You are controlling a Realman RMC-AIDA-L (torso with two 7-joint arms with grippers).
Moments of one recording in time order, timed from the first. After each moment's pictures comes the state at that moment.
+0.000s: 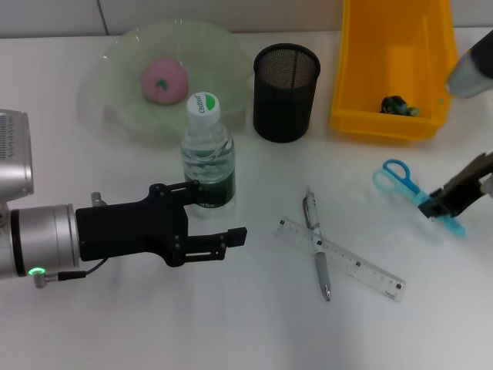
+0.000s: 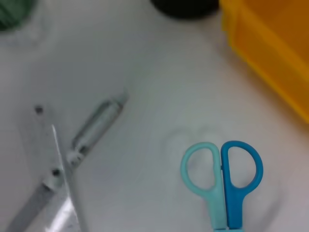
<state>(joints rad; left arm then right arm) -0.37 -2.07 1.16 0.62 1.63 1.49 -1.25 0.54 2.08 -1.24 -1.28 -2.69 -1.57 2.42</state>
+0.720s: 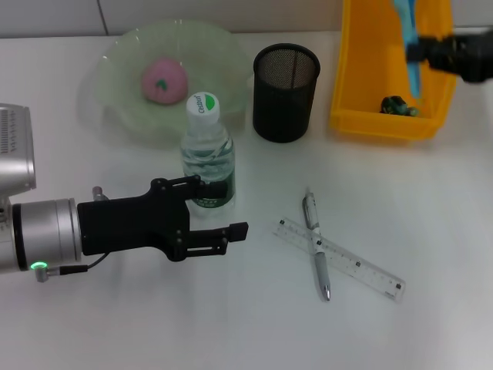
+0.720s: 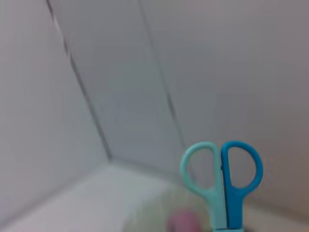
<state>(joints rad) -0.37 -2.07 1.16 0.62 1.63 1.48 -1.24 0.51 2.05 -0.66 -1.06 -1.92 -1.56 1.86</state>
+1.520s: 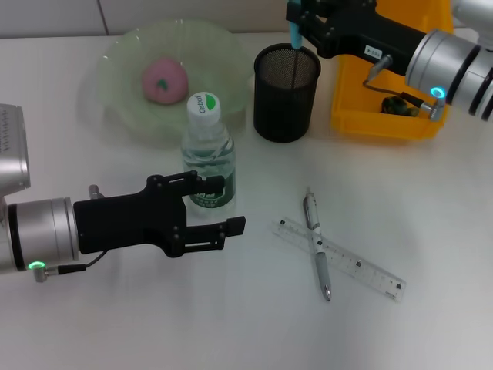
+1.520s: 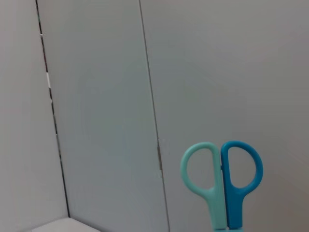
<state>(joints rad) -0.37 -2.07 1.15 0.62 1.61 1.48 -1.24 0.81 2.09 -0.67 -0.27 -1.53 -1.11 1.01</state>
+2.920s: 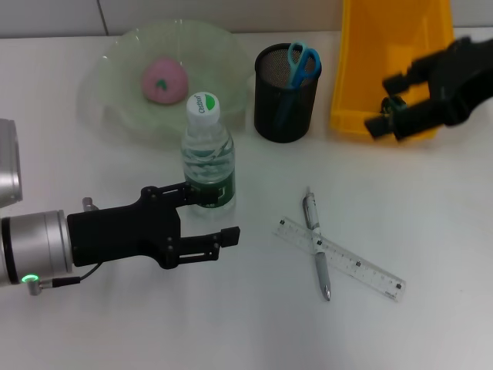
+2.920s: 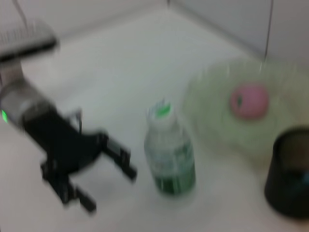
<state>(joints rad) -0.34 -2.07 1.15 0.62 1.61 1.49 -1.23 0.68 2.07 -0.88 -1.56 -2.31 -1.95 2.23</state>
